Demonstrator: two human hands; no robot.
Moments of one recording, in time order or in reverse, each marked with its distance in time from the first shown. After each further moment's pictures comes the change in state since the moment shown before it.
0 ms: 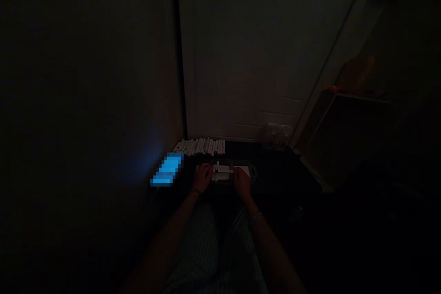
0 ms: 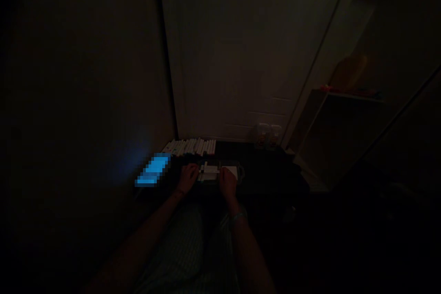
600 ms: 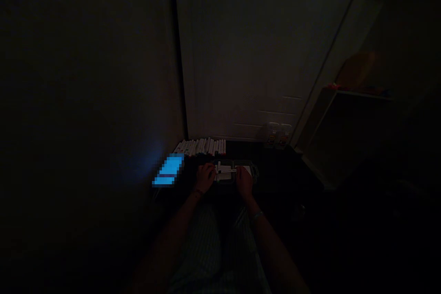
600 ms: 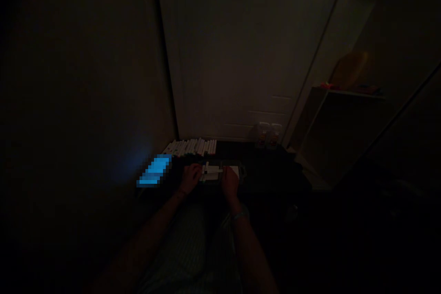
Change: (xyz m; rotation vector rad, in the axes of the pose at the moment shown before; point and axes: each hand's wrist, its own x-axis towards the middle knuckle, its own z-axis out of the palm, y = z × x) left_hand 0.000 0.009 -0.004 0.004 -0.072 0.003; right_hand 0.001 -0.002 -0.002 -0.043 0.018 0.064
